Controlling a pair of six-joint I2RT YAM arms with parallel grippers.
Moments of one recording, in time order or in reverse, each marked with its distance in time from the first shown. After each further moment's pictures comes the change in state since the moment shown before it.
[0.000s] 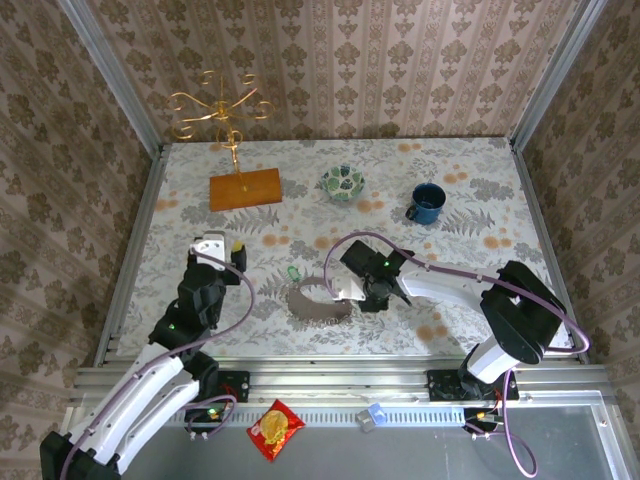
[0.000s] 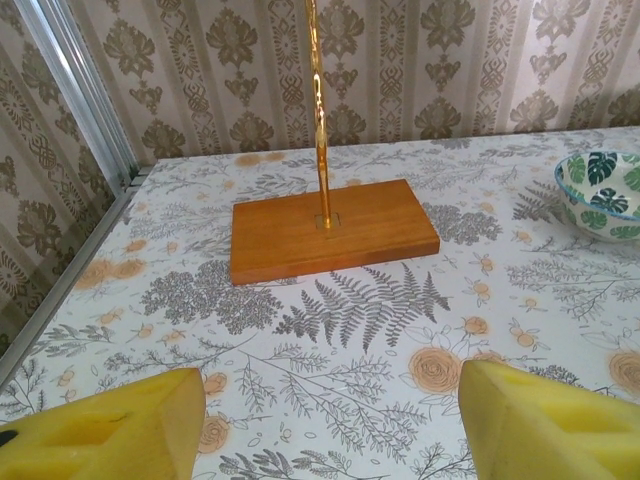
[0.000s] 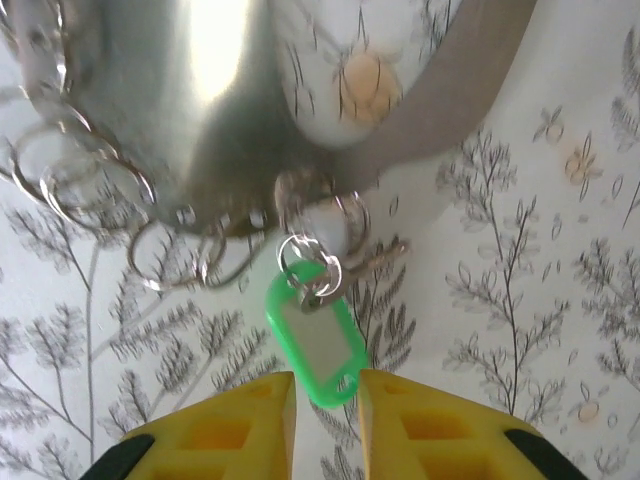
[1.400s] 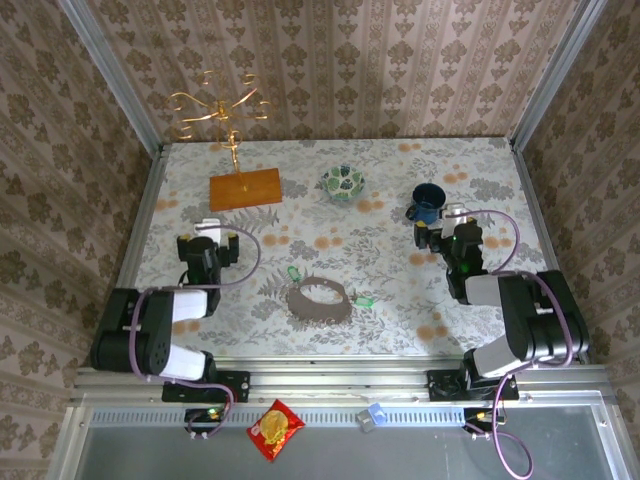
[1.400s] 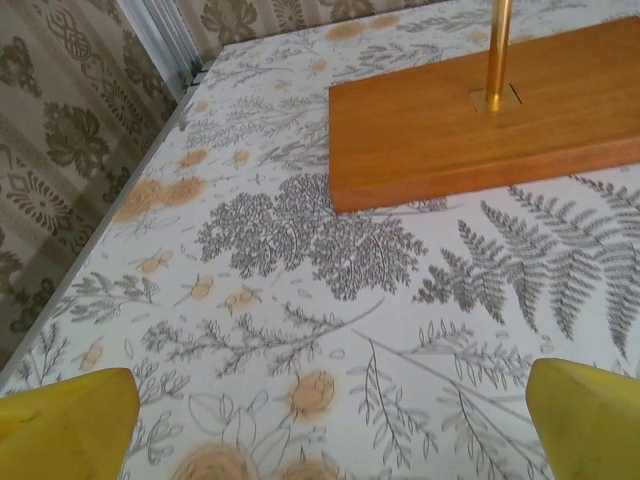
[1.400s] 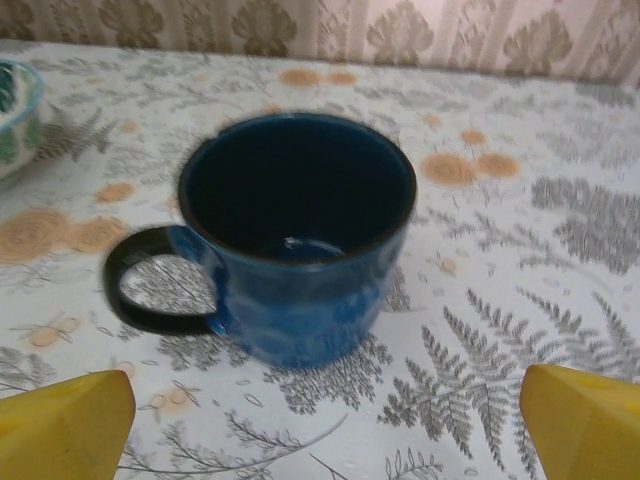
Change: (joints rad) left arm 0.418 0.913 -0.047 0.854 0.193 0.198; right arm -0.768 -0.053 -0.534 1.429 -0.028 0.667
